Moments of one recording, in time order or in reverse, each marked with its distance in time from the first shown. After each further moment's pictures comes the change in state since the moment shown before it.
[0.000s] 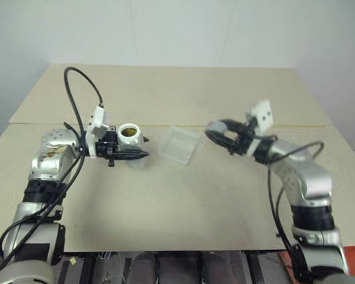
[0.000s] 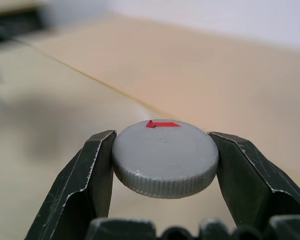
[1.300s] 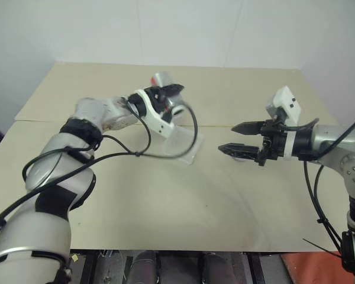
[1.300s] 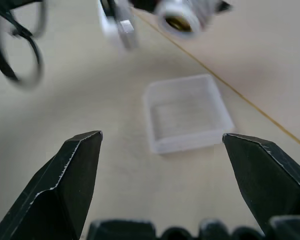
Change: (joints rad) left arm -0.680 -0.157 -0.880 0.653 1.765 -0.822 2.069; right arm -0.224 -0.389 -0.013 -0.253 0.379 0.515 0.272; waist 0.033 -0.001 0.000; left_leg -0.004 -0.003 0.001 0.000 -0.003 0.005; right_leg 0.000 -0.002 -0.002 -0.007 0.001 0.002
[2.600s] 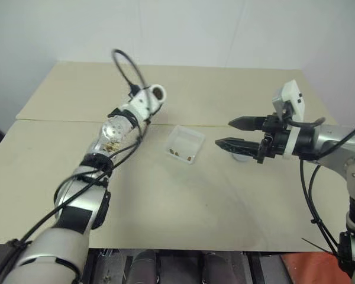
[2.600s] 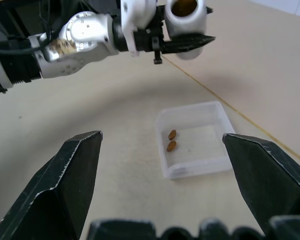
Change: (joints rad) left arm 0.413 -0.141 0.827 -0.197 -1.368 0.349 -1.141; right arm 0.055 0.036 -0.048 -0.010 0.113 -0.053 -0.083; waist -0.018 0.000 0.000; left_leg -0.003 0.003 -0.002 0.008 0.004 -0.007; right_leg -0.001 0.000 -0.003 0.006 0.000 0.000
